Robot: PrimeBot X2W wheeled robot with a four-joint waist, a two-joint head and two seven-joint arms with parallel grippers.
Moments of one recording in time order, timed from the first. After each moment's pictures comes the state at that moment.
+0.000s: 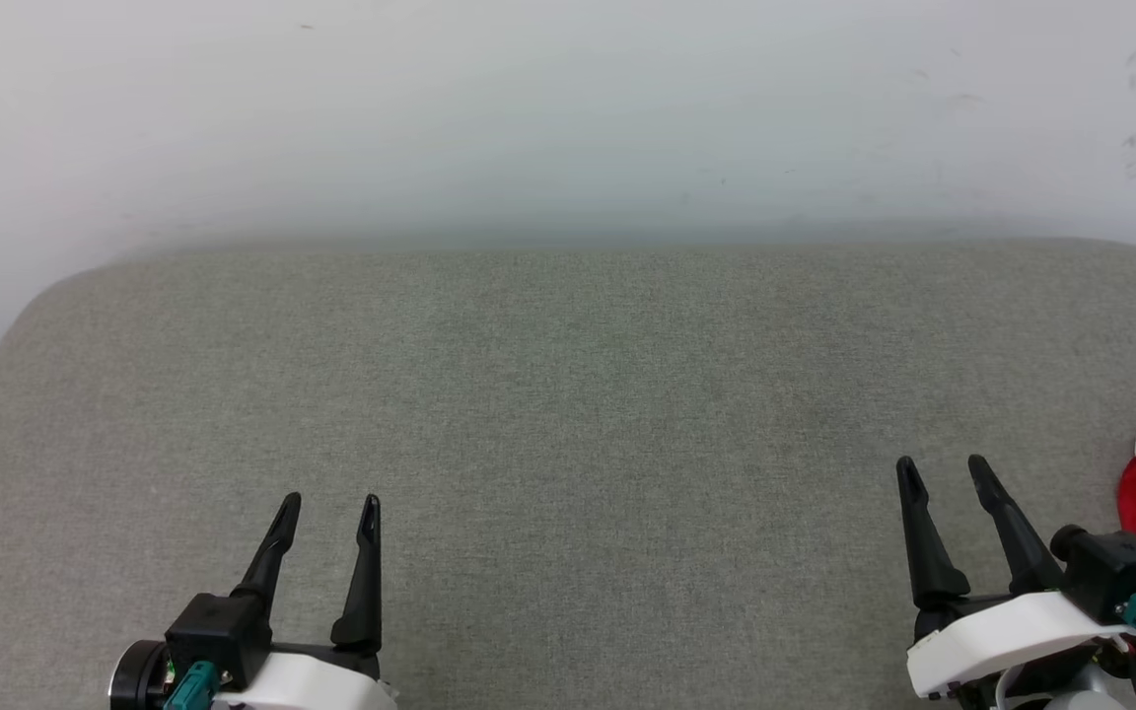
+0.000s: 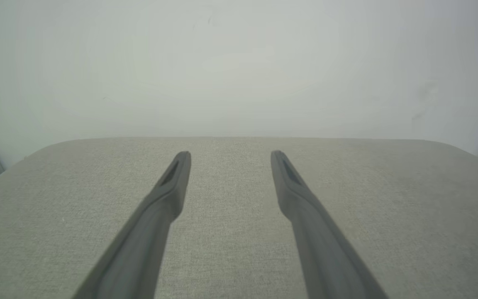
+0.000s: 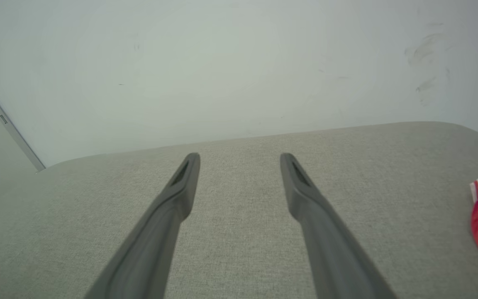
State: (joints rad) left arm 0.05 0.14 -0.11 0.06 -0.22 -0.02 -0.26; right arm -0.03 -0.05 -0.01 0.15 0.25 0.13 -0.18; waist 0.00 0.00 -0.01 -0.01
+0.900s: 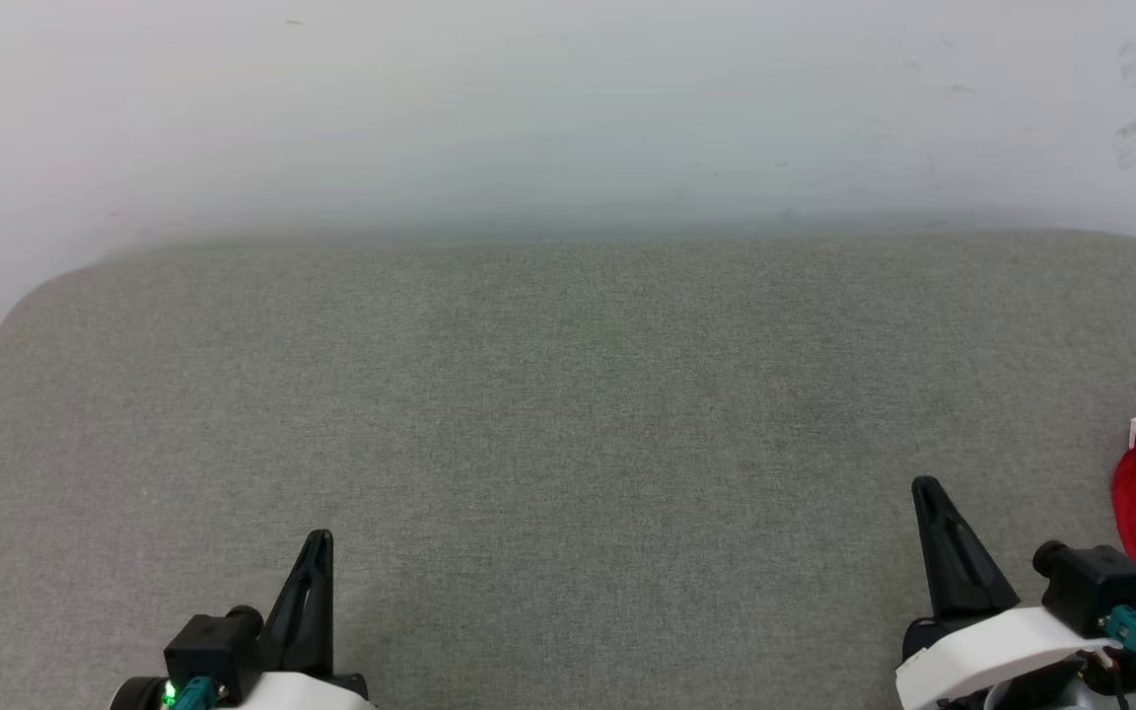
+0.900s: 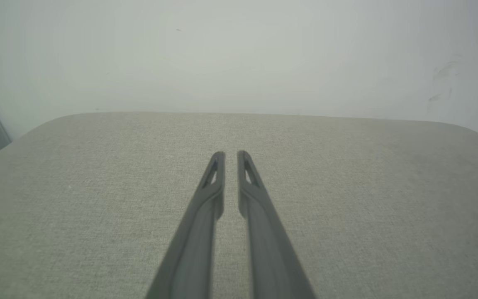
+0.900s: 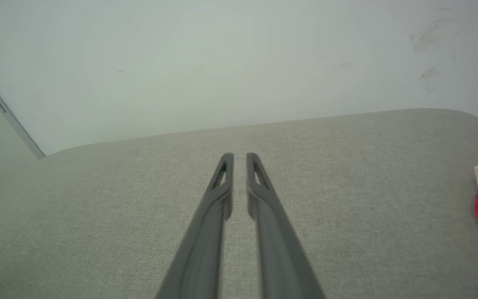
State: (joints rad) left arm 0.07 0.08 -0.03 0.13 -0.16 -0.05 -0.26; right arm -0.02 -0.05 0.01 0.16 0.24 0.13 -0.17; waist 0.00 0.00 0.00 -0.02
